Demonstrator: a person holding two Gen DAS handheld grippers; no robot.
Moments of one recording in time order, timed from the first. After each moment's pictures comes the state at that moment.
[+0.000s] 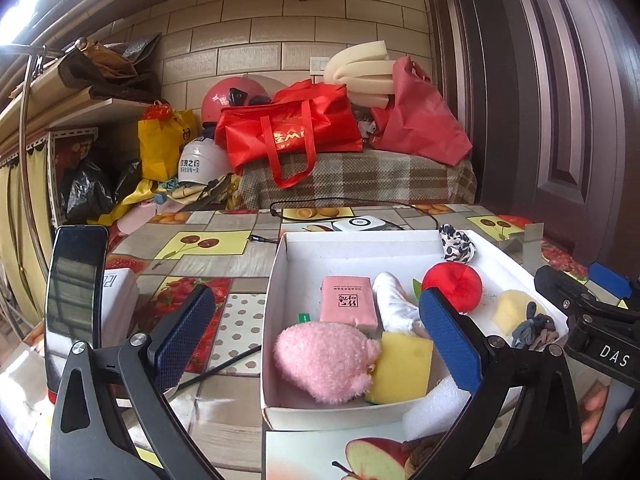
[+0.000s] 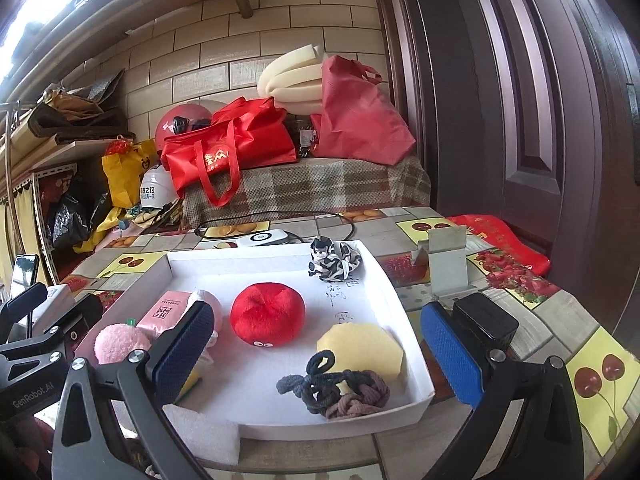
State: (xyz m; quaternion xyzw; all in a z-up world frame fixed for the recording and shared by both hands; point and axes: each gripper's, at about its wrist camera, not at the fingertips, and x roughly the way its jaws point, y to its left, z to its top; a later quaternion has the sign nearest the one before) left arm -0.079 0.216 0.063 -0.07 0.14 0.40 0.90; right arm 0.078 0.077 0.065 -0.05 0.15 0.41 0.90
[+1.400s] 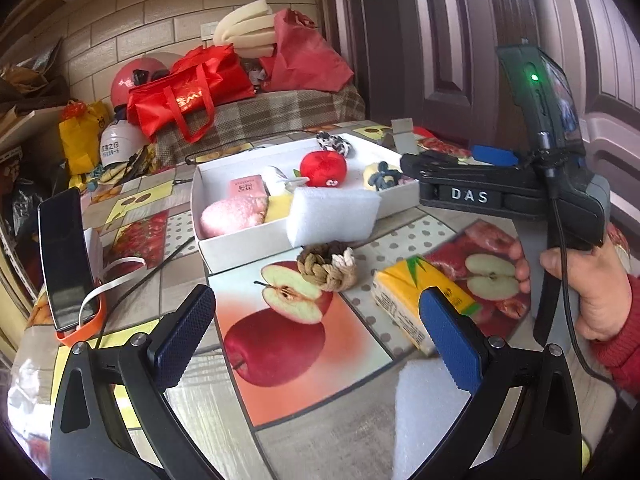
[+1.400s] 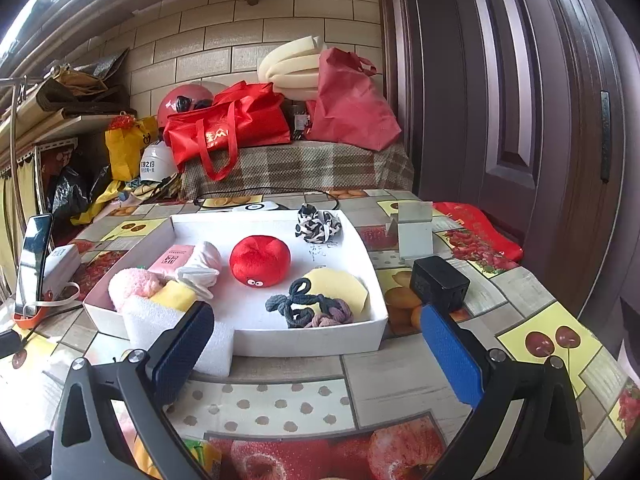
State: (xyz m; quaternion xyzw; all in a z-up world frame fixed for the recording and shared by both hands) left arm -0.147 0.104 0.046 -0.02 0.27 0.22 0.94; right arm 0.039 0.036 0.057 -0.09 0.16 0.40 0.90
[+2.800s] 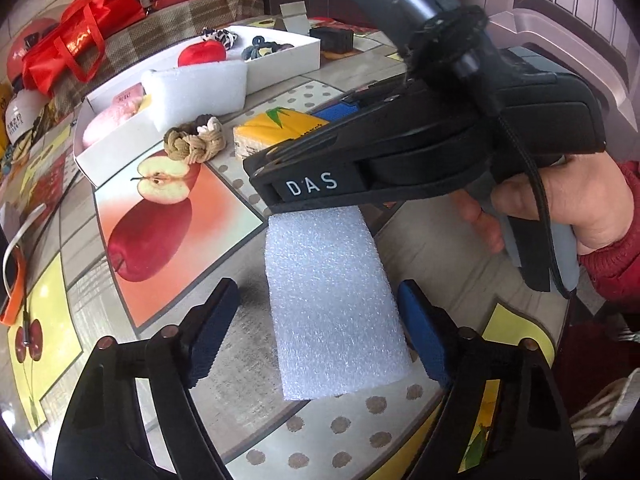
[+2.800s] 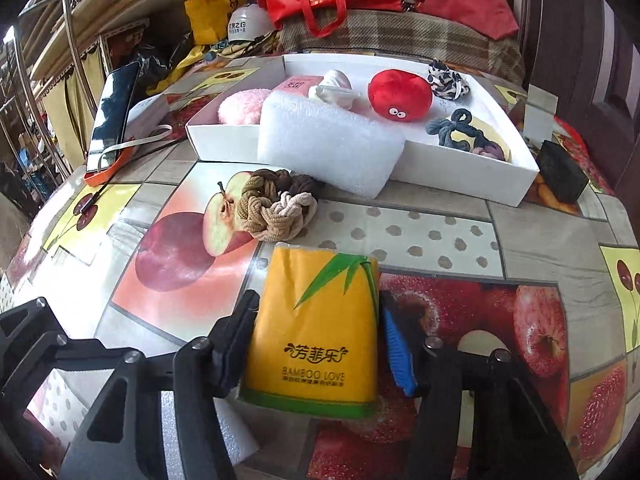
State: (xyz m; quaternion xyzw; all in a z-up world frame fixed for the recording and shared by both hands) left arm -0.136 0.063 0.006 -0.03 0.46 0.06 0.89; right arm -0.009 0.065 0.006 -0.22 0.36 0.50 0.76
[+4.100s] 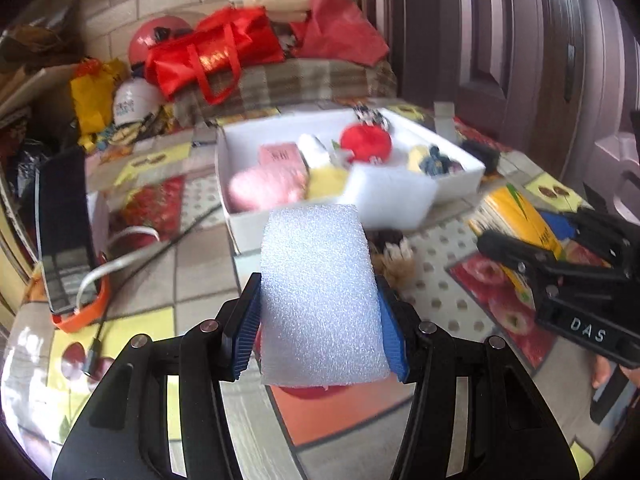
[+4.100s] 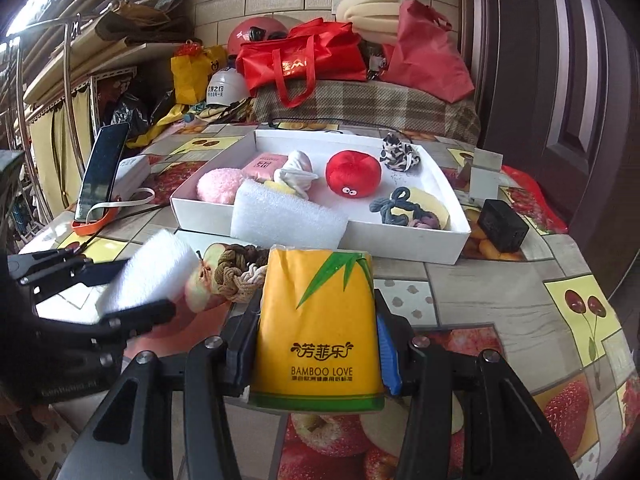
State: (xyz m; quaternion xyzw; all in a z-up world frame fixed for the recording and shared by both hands) left arm -0.133 0.156 0.039 -0.07 0.28 0.27 0.92; right arm -0.017 0.041 0.040 -0.18 0.23 0.46 0.84
